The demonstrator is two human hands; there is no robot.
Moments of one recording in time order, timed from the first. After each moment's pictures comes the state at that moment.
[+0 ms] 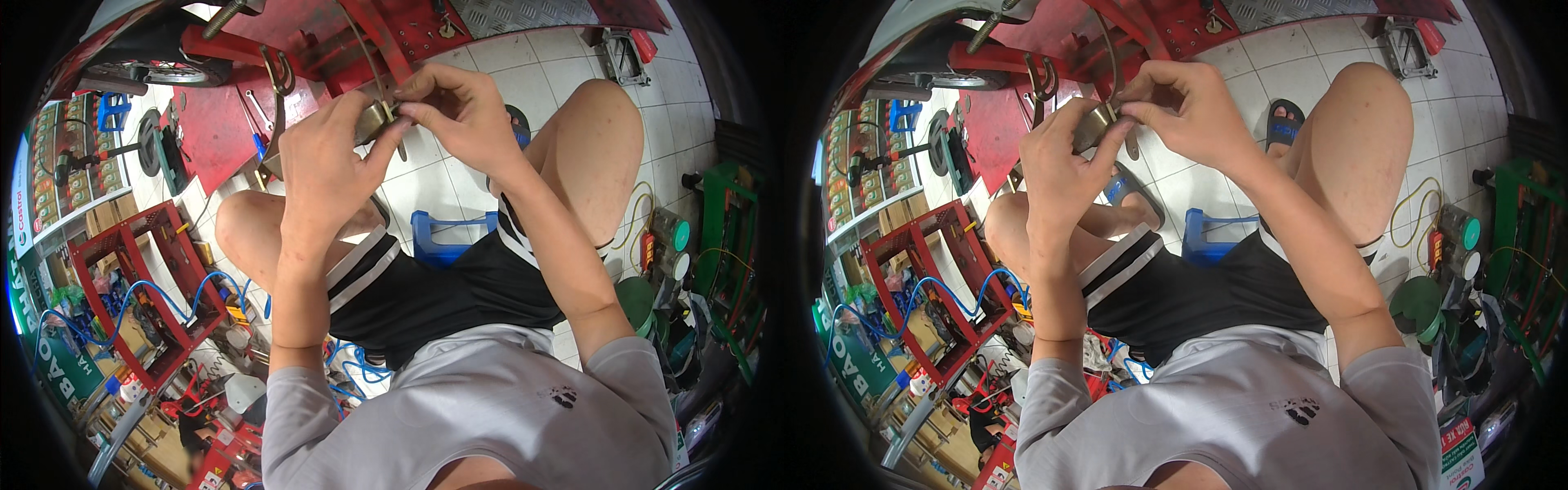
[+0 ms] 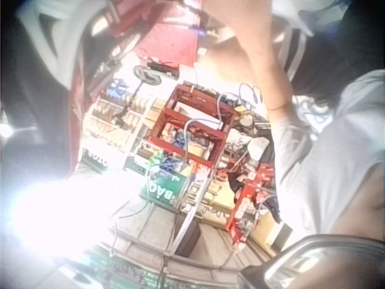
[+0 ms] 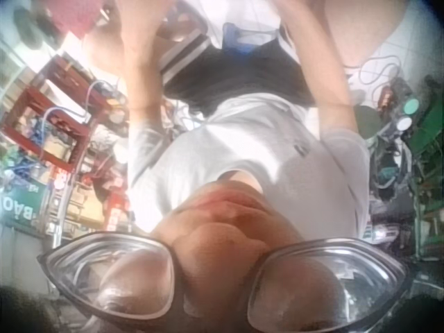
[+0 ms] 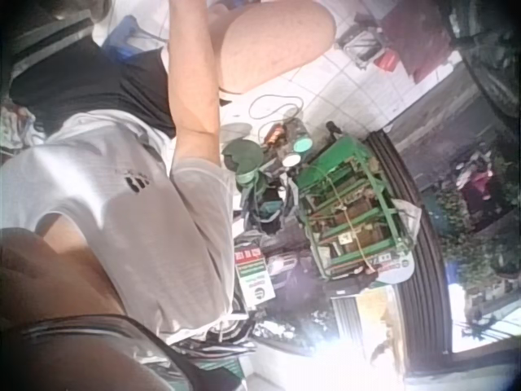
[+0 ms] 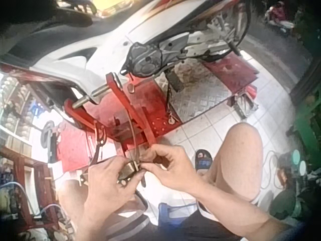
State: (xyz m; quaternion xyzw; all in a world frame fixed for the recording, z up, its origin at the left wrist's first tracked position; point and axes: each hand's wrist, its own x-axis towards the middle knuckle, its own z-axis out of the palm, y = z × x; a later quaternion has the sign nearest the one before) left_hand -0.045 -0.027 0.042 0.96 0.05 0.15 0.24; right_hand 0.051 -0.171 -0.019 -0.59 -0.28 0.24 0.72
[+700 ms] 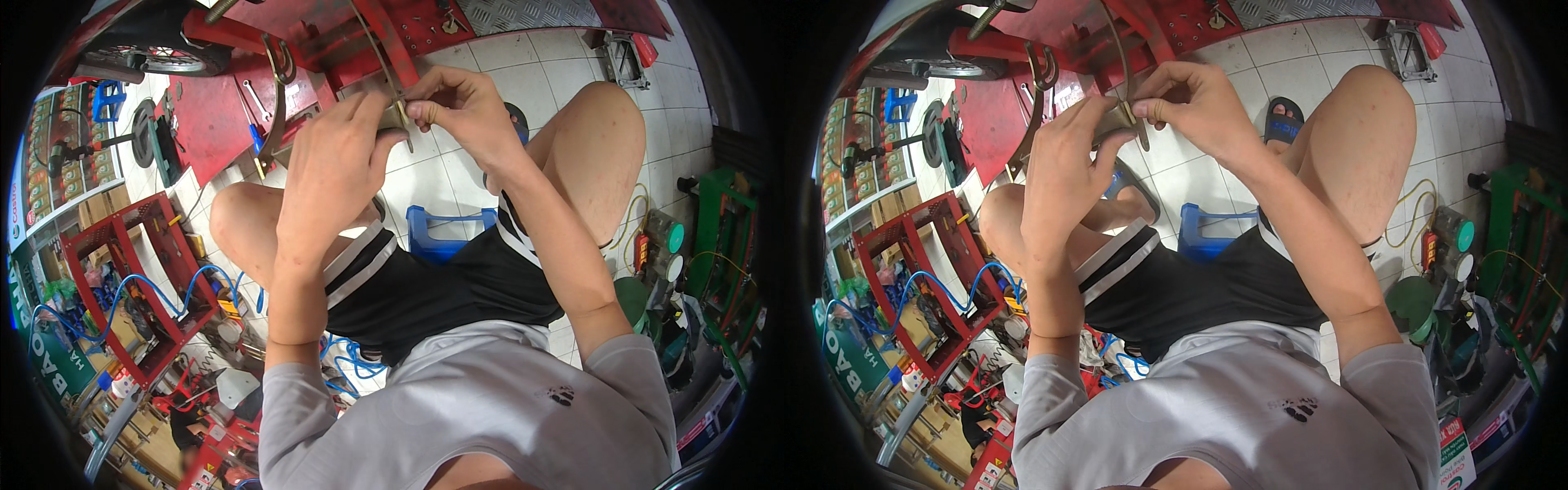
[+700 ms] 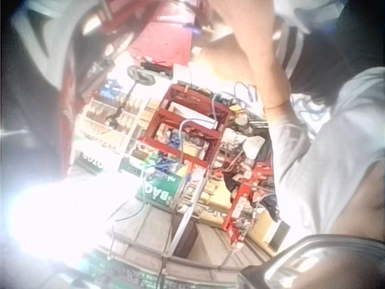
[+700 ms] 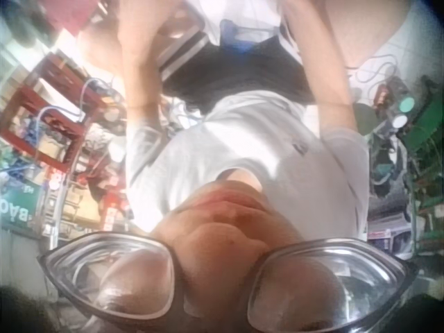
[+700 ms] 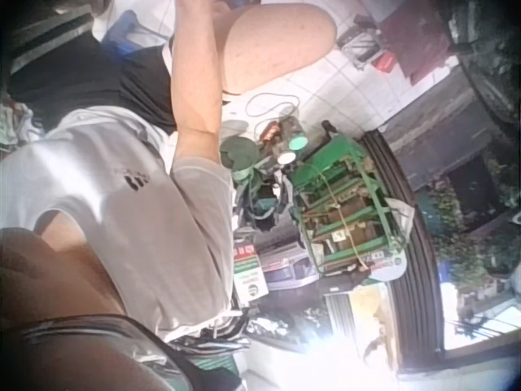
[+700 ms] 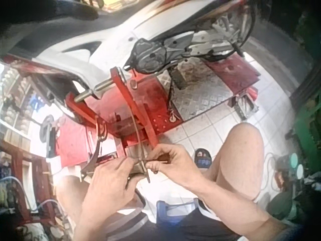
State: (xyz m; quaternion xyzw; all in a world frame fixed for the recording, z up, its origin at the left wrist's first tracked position) left_hand -0.053 -0.027 0.046 0.97 0.02 0.06 0.22; right_hand 0.049 -0.171 -0.032 -0.56 -0.21 0.33 0.73
